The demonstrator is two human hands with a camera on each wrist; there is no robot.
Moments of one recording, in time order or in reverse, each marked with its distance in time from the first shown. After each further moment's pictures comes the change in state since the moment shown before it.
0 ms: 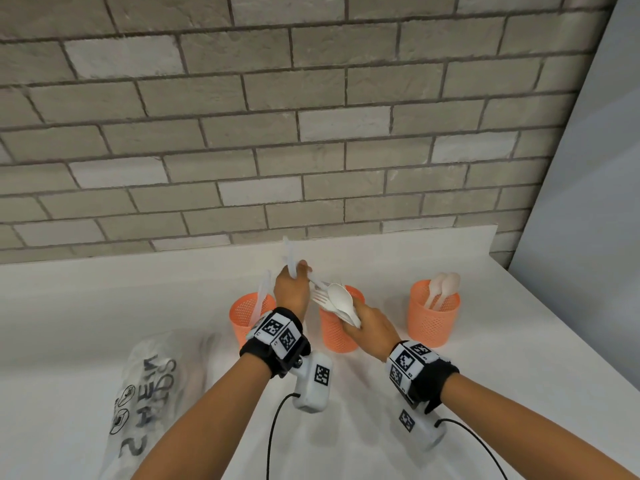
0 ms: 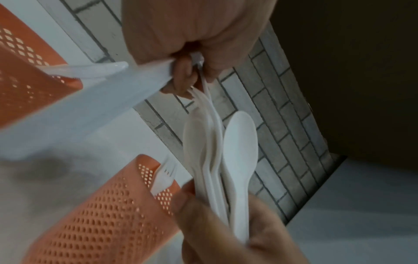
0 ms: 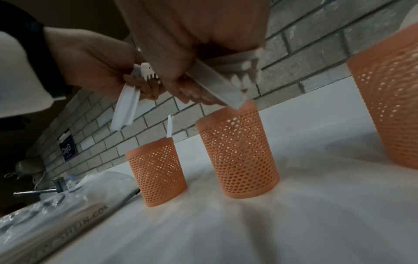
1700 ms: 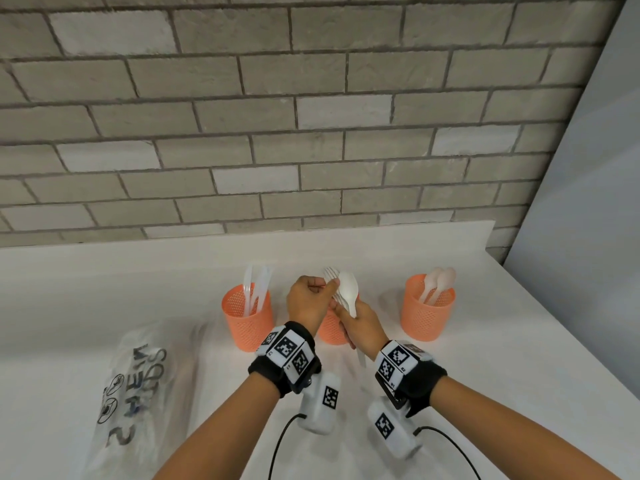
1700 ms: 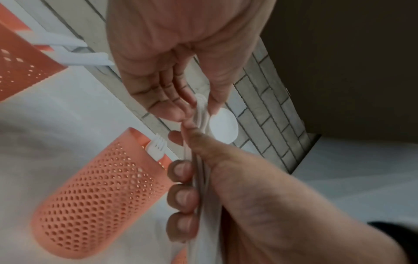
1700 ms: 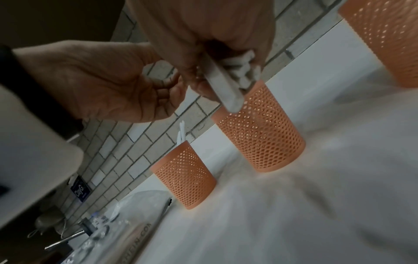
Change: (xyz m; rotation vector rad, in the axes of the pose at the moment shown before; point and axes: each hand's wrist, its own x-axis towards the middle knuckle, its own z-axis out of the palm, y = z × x) left_hand -0.031 -0.019 0.019 0.042 -0.121 -0.039; right_hand 0.002 -0.001 0.018 0.482 0.077 0.170
